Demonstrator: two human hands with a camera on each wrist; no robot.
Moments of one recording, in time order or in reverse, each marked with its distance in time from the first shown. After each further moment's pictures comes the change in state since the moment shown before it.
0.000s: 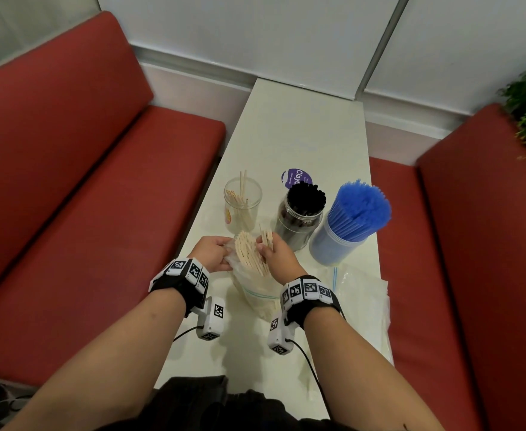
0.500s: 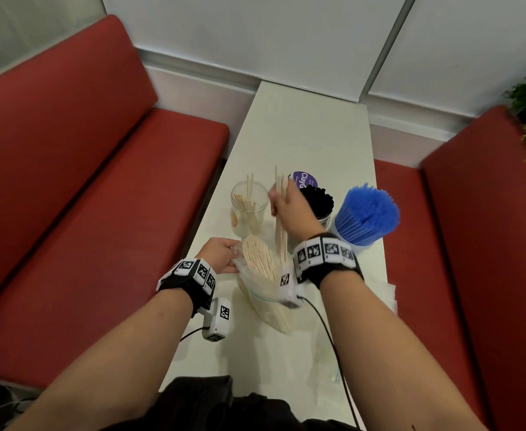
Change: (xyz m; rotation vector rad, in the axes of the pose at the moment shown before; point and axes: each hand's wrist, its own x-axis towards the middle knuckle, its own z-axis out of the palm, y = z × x) left_hand 0.002 0.004 -0.009 0.018 -0.057 0.016; right_hand 0.027 -0.098 -0.044 -0.023 0.091 -0.235
